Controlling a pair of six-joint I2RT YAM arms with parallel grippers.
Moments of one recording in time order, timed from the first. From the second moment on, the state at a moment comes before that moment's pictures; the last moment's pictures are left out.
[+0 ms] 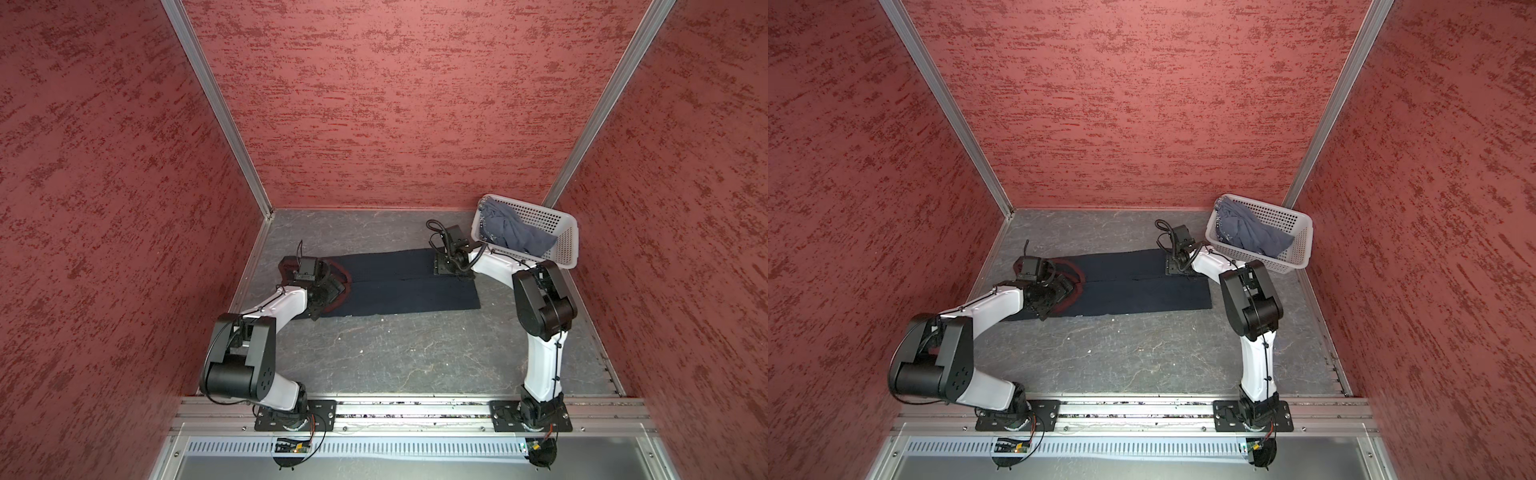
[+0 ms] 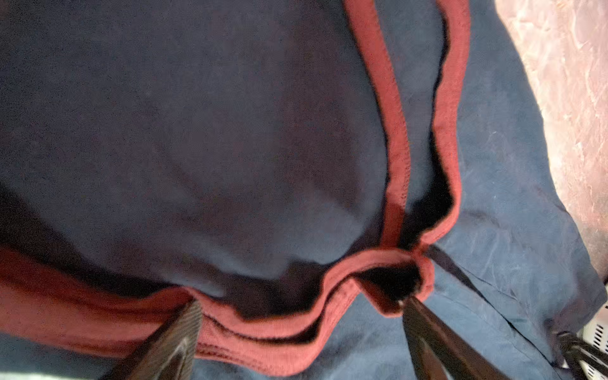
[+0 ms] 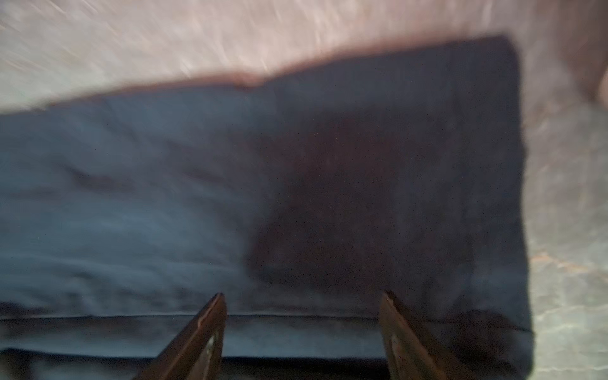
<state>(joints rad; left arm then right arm) -0.09 1.52 0.78 -0.36 0.10 -0.89 0.38 2.04 1.41 -0.50 0.08 0.39</state>
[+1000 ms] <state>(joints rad) -0.18 1.97 1.59 -0.64 0.01 -0.54 0.70 1.52 0.93 -0.55 0.06 0.71</state>
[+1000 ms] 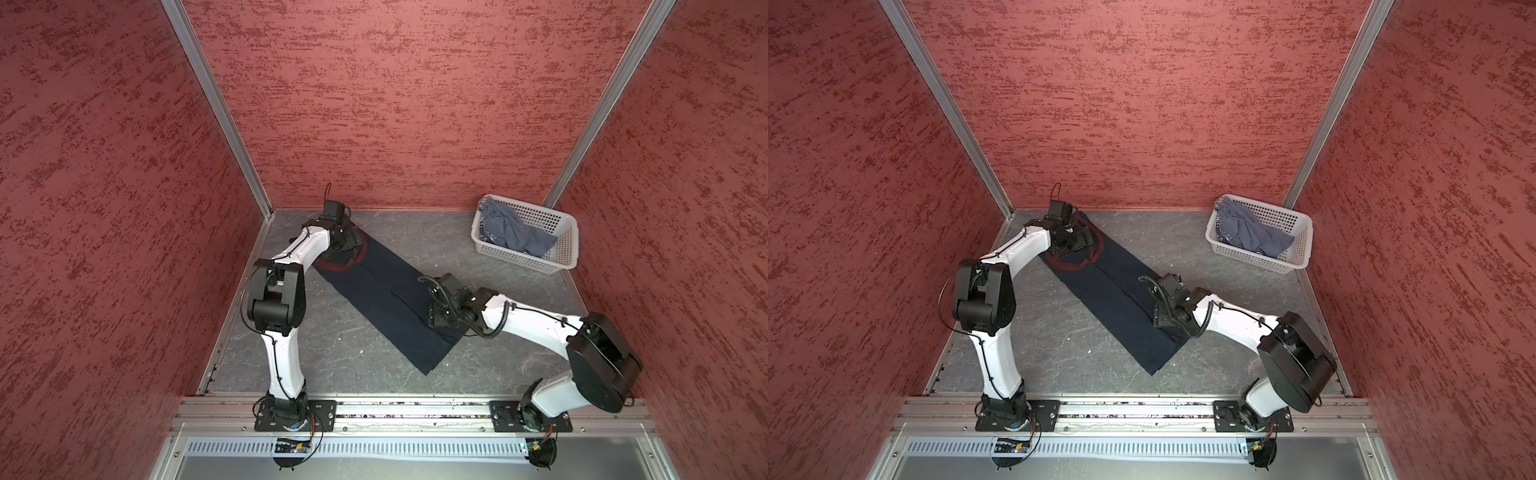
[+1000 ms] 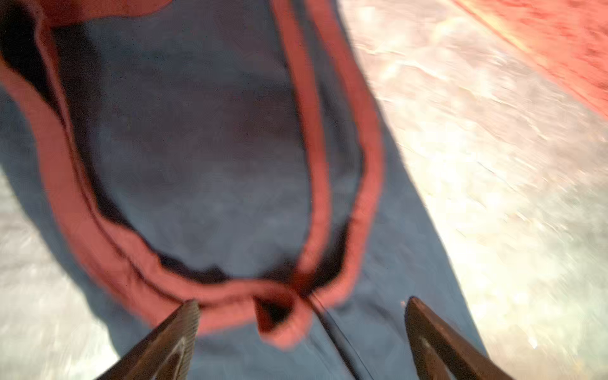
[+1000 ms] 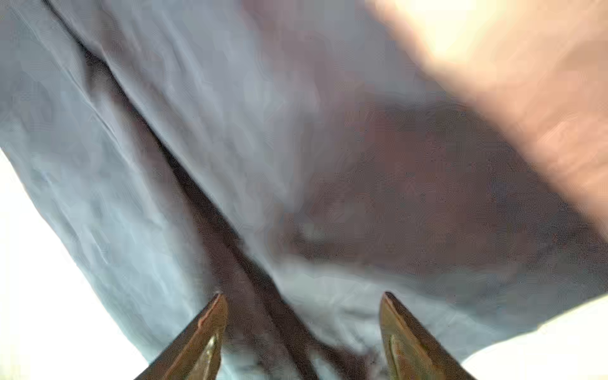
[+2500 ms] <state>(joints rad) -0.54 2.19 1.82 -0.73 0.09 -0.46 0.93 1.53 0.84 -0.43 -0.05 0.81</state>
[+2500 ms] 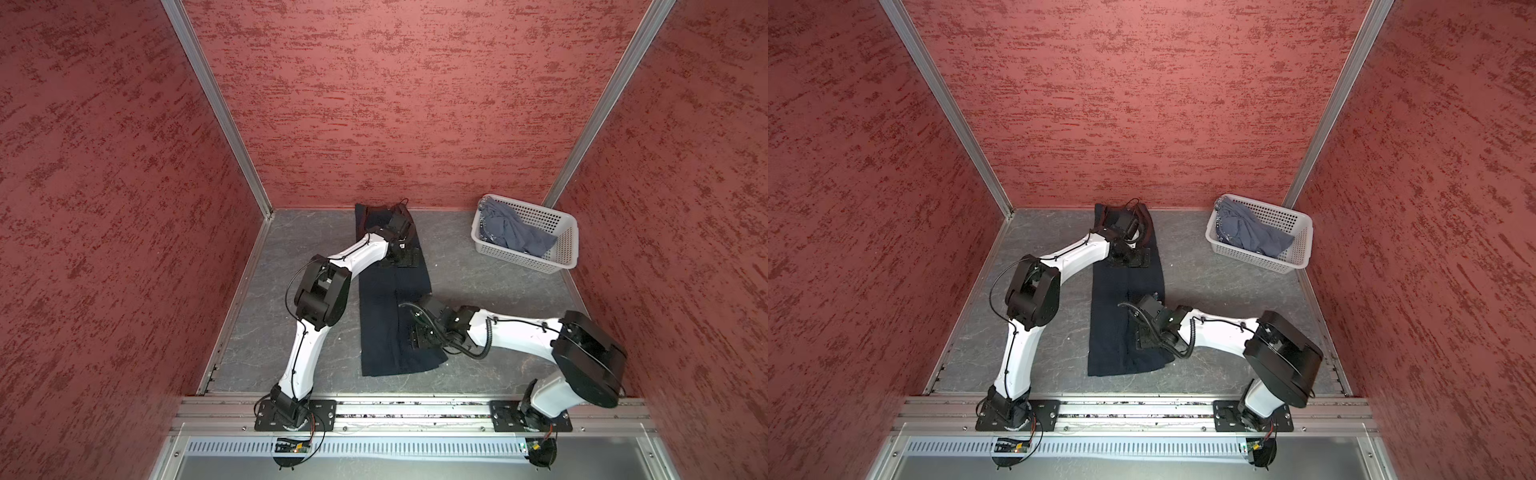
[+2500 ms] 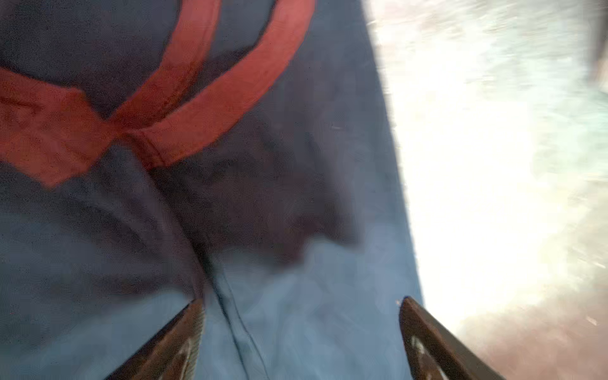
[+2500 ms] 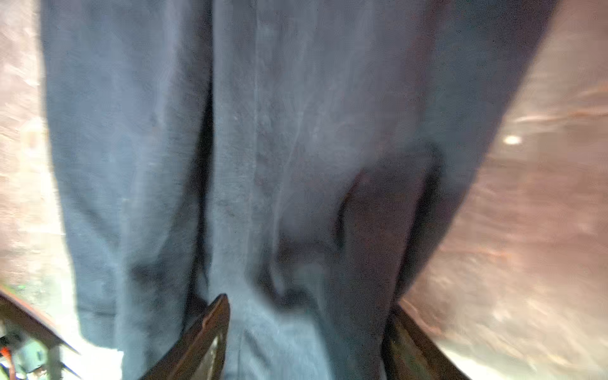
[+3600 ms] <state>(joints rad) -0.77 0.97 0.41 -0.61 0.23 -1.07 0.91 1.14 0.48 -0.44 -0.17 0.94</state>
